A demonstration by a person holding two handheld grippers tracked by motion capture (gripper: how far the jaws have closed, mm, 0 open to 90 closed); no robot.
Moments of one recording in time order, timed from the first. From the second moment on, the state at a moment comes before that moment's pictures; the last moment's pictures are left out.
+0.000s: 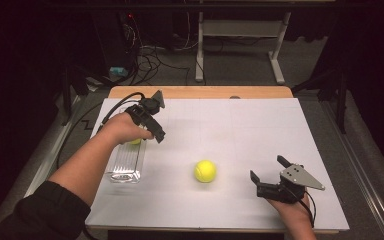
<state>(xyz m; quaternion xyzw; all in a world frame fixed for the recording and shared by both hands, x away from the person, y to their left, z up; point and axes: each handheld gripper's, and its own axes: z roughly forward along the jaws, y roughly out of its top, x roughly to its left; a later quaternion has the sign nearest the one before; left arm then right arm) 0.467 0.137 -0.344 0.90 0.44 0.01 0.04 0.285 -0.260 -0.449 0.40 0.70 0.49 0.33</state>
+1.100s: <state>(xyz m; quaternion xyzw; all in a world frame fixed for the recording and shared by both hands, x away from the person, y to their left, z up) 0.420 0.087 -0.357 0.94 0.35 -0.01 0.06 0.285 -0.264 -0.452 0.41 0.70 0.48 0.33</state>
